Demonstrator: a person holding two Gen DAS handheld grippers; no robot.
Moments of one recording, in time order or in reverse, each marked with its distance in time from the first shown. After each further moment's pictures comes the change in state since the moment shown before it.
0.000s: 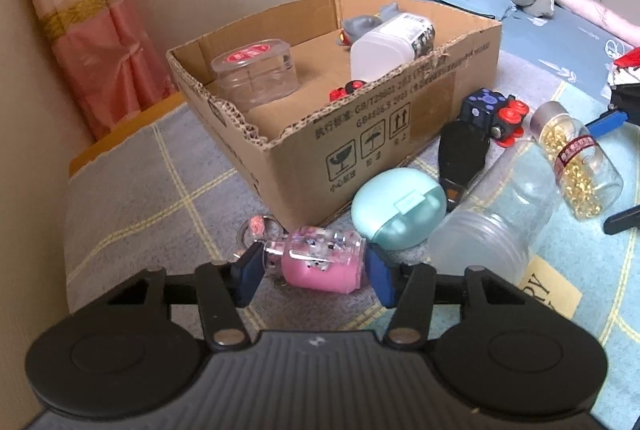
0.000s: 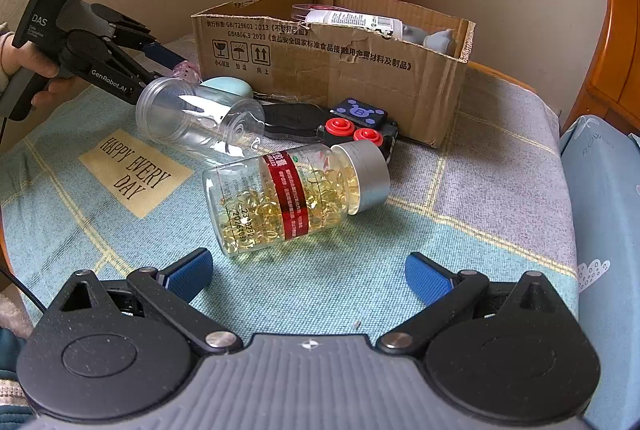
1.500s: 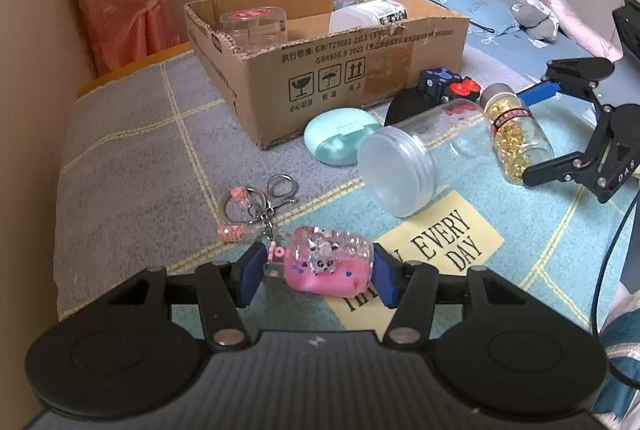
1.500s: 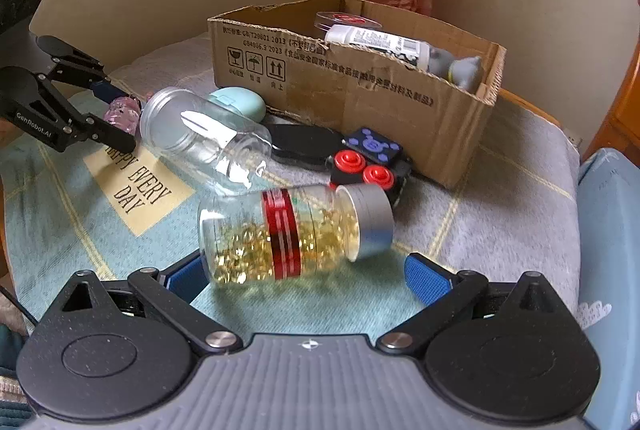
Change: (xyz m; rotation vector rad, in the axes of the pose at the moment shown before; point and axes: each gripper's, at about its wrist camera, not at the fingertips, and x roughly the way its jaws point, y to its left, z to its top) left arm -0.043 -0.028 -0.044 -0.162 0.027 -0.032; right arm 0.009 -0.003 0.025 -0.110 0.012 0.057
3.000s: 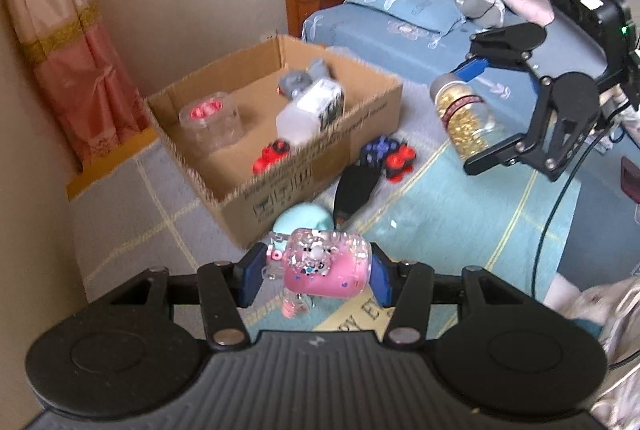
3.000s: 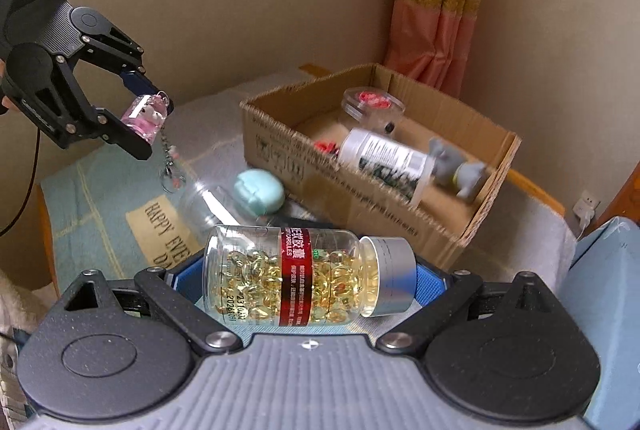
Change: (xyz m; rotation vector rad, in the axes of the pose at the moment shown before) left arm -0.066 -0.020 0.091 0.178 0.010 -0.078; right arm -0.050 -0.016 0.071 -0.117 -0.056 0.094
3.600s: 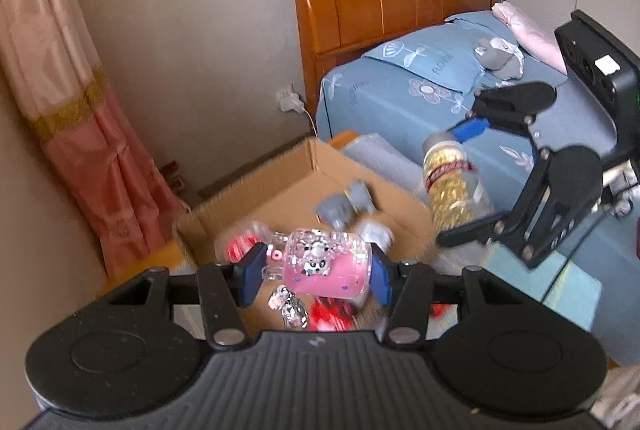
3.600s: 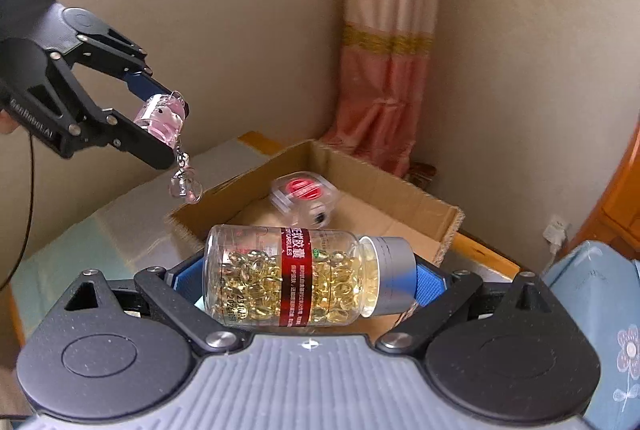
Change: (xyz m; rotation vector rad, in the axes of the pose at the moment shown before) left arm 0.016 0.048 0.133 0.014 -0.100 0.035; right arm 0.001 -0.066 0.082 0.087 -0.082 -0.087
